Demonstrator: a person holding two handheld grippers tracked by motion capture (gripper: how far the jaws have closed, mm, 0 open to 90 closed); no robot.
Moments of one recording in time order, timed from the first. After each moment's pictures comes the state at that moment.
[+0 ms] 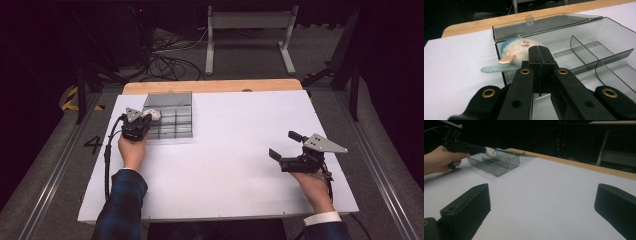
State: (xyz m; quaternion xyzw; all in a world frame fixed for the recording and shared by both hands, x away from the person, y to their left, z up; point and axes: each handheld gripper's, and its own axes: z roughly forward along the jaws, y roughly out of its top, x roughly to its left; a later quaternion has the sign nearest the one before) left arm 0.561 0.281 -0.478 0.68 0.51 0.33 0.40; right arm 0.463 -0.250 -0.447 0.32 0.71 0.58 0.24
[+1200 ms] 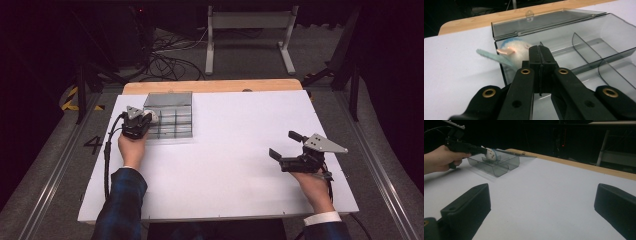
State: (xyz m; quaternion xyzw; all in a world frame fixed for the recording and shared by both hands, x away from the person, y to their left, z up) left arm 0.566 0.282 -0.476 0.69 0.51 0.32 0.41; right arm 0.463 -0.250 -0.446 0.32 0.71 0.58 0.24
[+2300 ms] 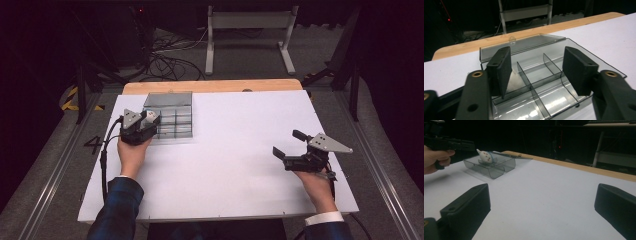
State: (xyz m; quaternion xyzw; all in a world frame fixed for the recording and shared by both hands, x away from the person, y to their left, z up) left arm 0.526 0.271 -0.455 0.68 0.45 0.34 0.47; right arm 0.463 -0.259 -0.444 0.33 0.70 0.58 0.25
